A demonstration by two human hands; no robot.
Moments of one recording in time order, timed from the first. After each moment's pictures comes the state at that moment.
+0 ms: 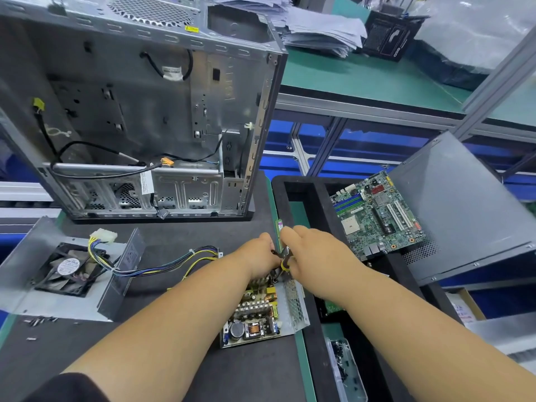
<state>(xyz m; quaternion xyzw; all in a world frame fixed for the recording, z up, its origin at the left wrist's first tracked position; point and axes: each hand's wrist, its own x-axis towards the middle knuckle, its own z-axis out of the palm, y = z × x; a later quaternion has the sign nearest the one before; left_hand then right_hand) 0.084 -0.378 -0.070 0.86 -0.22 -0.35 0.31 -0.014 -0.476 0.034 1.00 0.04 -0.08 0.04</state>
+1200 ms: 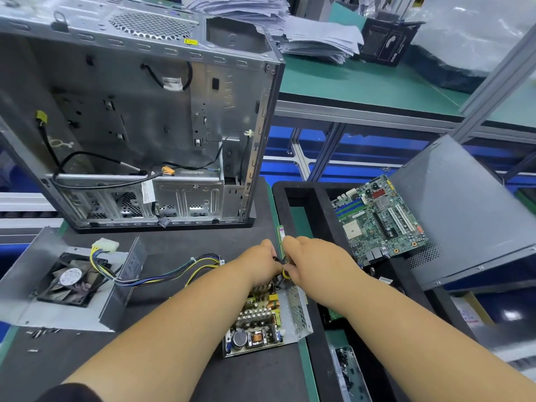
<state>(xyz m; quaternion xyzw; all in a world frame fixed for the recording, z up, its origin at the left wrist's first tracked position) 0.087 -0.379 -0.076 0.86 -0.22 -0.35 0.31 -0.014 -0.473 0.031 1.00 0.02 -0.08 0.04</state>
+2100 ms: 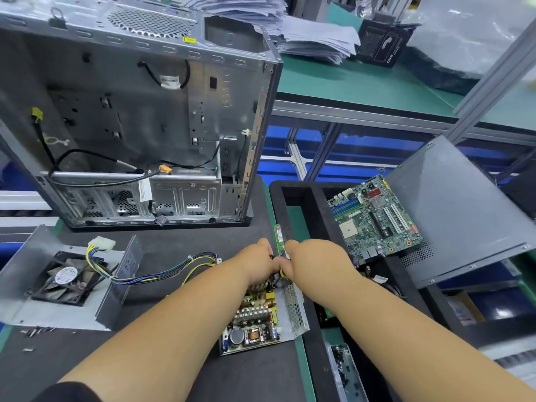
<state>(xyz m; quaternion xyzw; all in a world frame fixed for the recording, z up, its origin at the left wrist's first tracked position) 0.087 -0.378 -0.074 0.86 -0.23 -0.35 0.30 -0.013 -0.474 0.020 0.99 -0.03 -0.07 0.08</state>
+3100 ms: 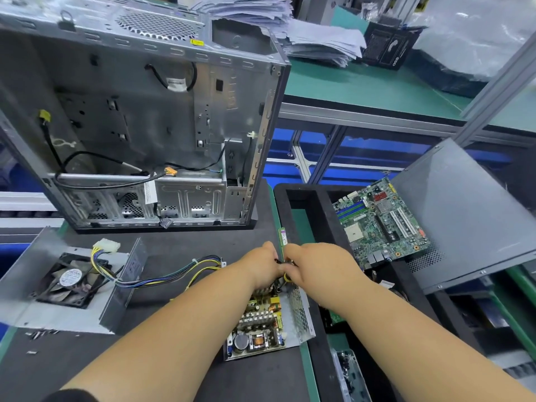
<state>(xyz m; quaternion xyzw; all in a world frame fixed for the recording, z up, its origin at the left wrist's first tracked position) 0.086 -0.376 -0.069 0.85 -0.24 -0.36 0.29 -0.015 -0.478 0.026 1.00 0.04 -0.06 0.03</state>
